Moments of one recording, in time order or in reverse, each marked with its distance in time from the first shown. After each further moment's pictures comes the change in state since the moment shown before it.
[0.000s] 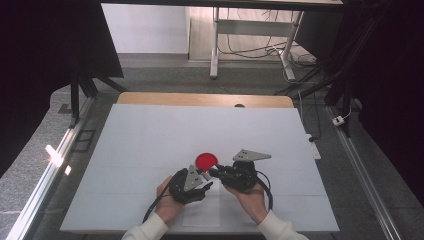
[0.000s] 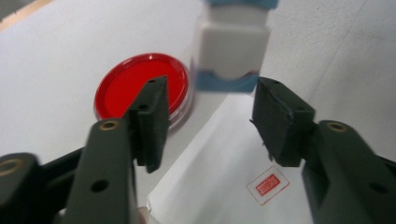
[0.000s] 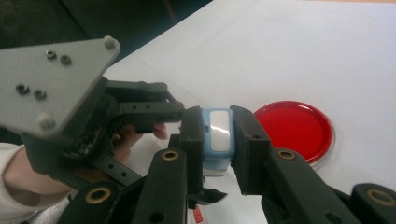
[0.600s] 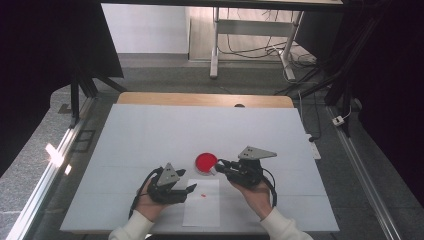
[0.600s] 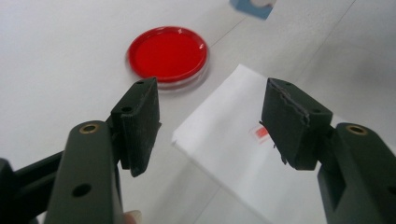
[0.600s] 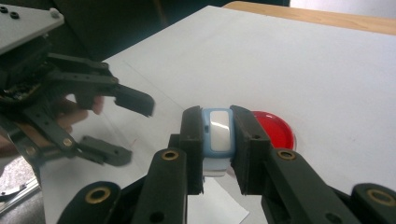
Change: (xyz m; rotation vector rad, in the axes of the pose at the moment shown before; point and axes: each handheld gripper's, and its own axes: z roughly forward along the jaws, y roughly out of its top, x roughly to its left) left arm 0.030 -0.022 -0.050 0.001 -0.064 -0.134; right arm -0.010 0.006 -0.011 -0.022 -0.049 -0.084
